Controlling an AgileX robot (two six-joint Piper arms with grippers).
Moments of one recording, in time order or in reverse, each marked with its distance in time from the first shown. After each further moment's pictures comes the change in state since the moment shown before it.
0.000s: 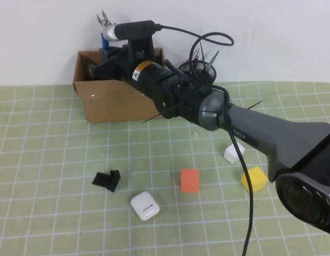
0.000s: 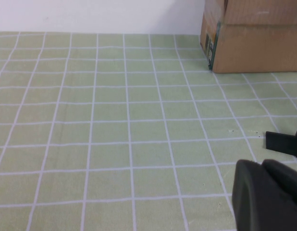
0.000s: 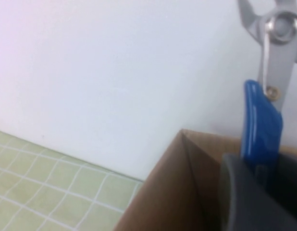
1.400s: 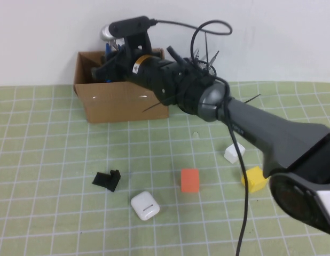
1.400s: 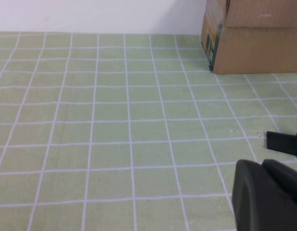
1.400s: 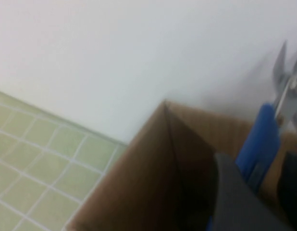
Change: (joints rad) right arm -0.018 0.053 -0.163 0.024 0.258 -0.114; left arm 0.000 0.000 0.000 0.000 0.000 0.000
